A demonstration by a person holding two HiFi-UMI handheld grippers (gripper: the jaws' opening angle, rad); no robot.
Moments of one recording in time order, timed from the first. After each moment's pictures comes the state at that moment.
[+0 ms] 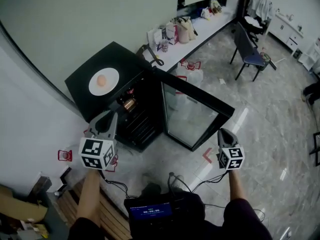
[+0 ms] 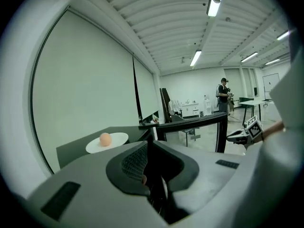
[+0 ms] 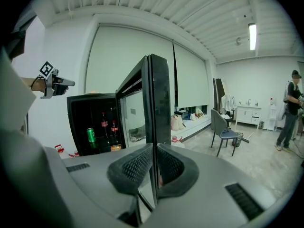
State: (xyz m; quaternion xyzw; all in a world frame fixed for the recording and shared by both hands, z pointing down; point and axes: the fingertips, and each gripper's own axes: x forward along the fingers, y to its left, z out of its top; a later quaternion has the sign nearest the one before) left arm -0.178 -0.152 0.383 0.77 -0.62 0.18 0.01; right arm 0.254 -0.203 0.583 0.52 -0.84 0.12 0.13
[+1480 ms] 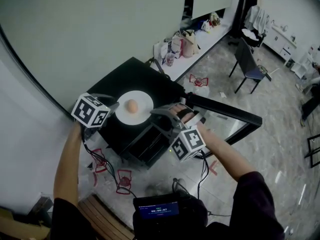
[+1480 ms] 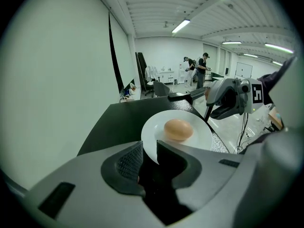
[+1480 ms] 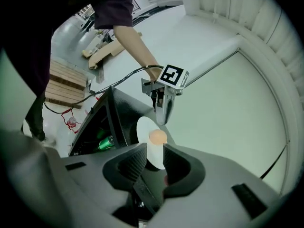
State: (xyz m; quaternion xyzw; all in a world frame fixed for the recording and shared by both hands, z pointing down) left arm -0.365 -0.302 0.404 0.80 -0.43 0.40 0.12; right arm -0.228 -0.240 0.394 0.12 -0.86 -0.43 0.25
